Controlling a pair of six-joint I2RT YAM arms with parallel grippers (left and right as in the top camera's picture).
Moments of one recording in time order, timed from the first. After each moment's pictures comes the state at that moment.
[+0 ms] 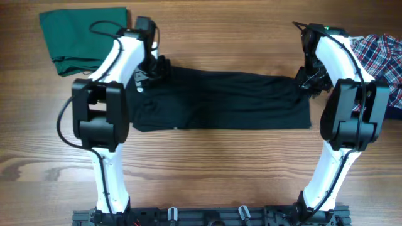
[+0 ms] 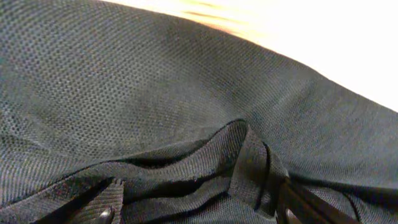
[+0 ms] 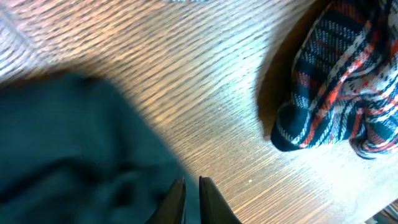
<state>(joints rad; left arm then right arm) -0.14 2.27 1.77 -1.01 0.13 -0.35 -0.07 2.21 1.72 -1.29 0.31 0.43</state>
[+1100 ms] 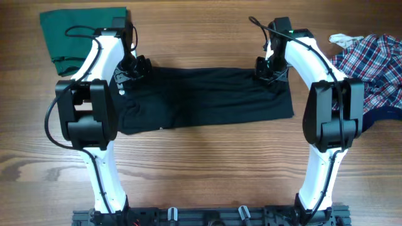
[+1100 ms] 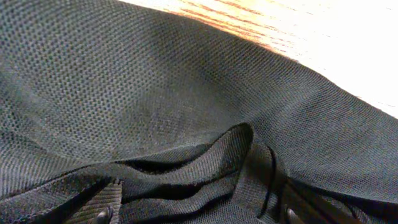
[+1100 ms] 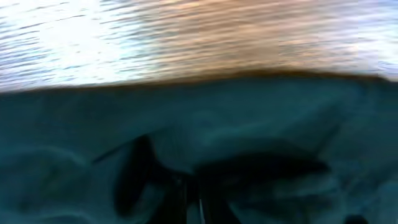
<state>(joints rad) -0.03 2.27 1.77 -1.06 0.09 -0.36 0.12 2.22 1.70 -0.99 -0.10 0.29</state>
